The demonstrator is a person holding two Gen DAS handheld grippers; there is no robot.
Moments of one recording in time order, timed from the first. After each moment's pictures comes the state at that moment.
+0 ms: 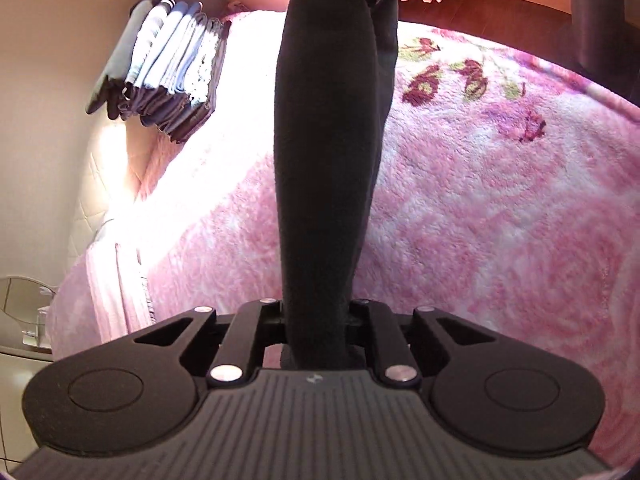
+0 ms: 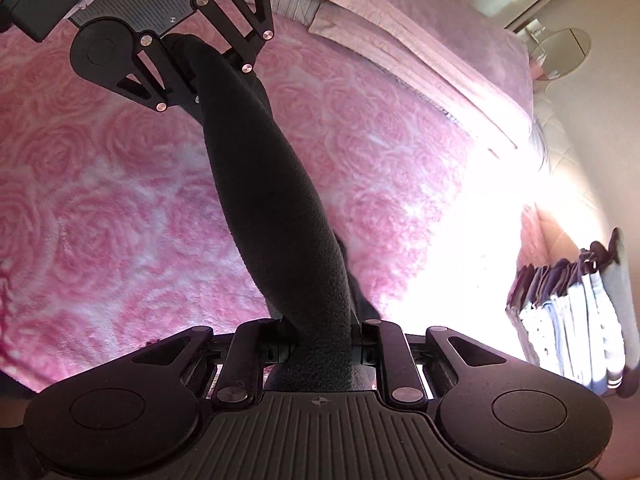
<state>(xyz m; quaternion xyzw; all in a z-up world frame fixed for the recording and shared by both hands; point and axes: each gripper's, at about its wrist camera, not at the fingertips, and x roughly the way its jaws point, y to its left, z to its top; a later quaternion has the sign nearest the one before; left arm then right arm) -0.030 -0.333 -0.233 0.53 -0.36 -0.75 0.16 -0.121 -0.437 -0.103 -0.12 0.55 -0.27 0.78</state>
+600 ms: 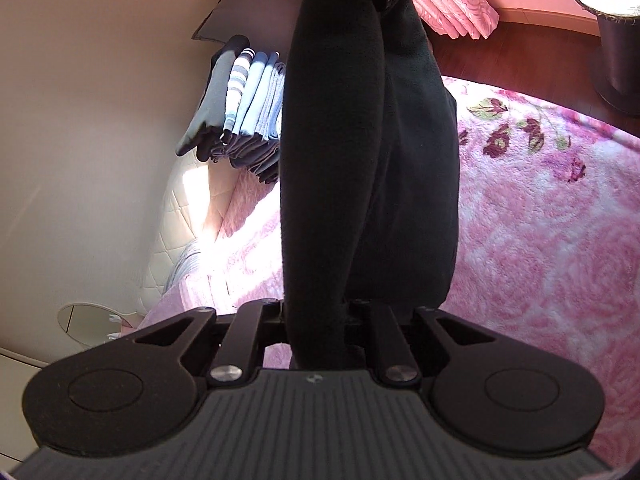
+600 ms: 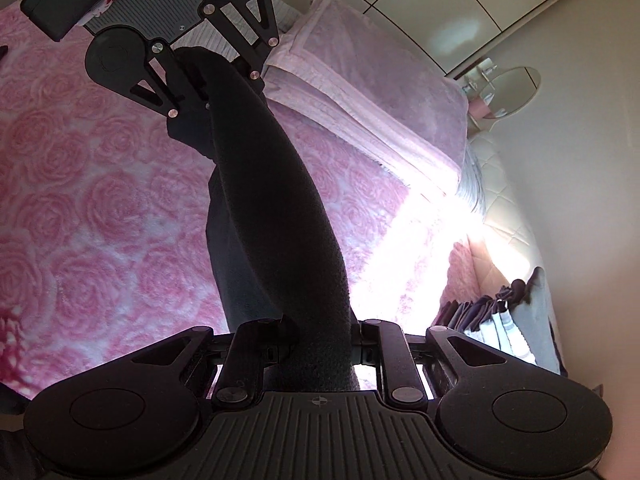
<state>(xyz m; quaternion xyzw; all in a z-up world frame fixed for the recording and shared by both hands) -0.010 -0.329 -0.110 0.46 -0.42 -0.76 0.20 -0.115 -0.405 0.027 -0.17 0.51 -0.32 0.78</state>
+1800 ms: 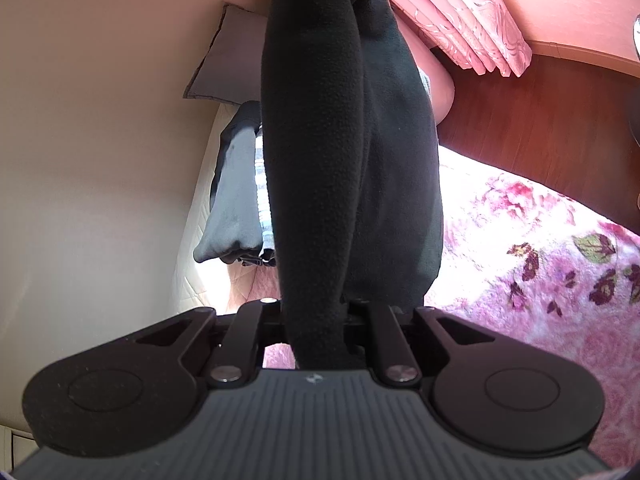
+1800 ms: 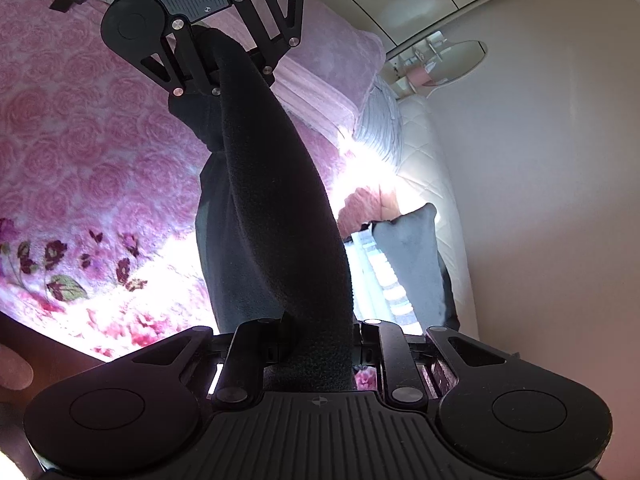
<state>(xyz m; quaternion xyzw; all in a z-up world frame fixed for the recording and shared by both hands) -0.310 -0.383 -0.002 0.47 -0.45 -0.74 0.14 -0.361 -0.551 0.132 -0.20 0.54 -0.36 0.74</state>
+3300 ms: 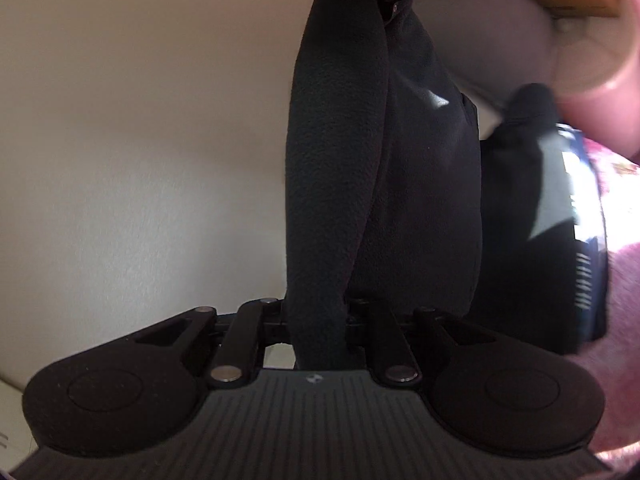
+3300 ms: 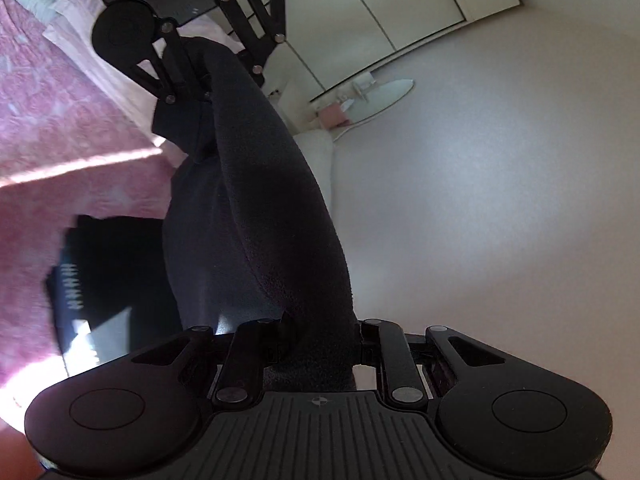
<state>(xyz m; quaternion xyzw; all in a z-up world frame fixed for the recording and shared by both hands) -0.628 -0.759 0.125 0.42 -0.44 -0.73 0.31 -0.494 -1.017 0.273 -0.33 0.44 -0.36 0.75</state>
